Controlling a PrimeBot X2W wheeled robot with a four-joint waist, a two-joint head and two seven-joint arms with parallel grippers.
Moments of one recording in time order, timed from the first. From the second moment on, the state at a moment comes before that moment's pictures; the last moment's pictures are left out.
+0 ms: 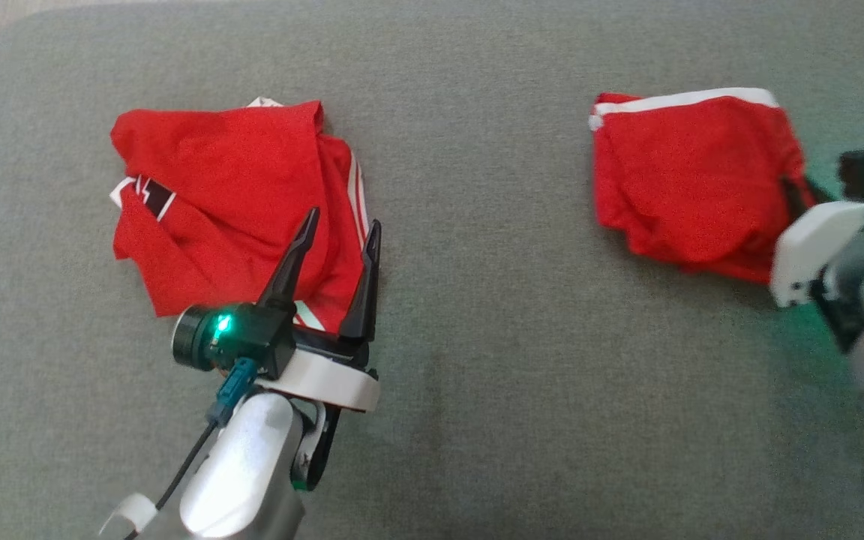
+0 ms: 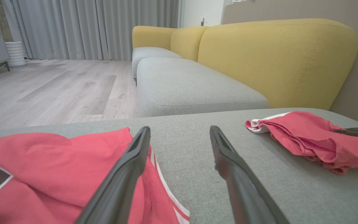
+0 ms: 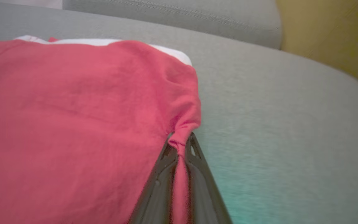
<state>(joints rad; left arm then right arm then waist) -0.36 0.05 -0.42 0.36 -0.24 0.02 -0.25 -0.68 -0.29 0.13 0.93 0.10 0.13 0.08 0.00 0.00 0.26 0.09</state>
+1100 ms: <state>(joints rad) -0.36 0.05 -0.39 0.33 -0.20 0.01 -0.25 -0.71 -0.59 -0.12 1.00 -0.11 0.13 0.00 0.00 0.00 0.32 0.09</state>
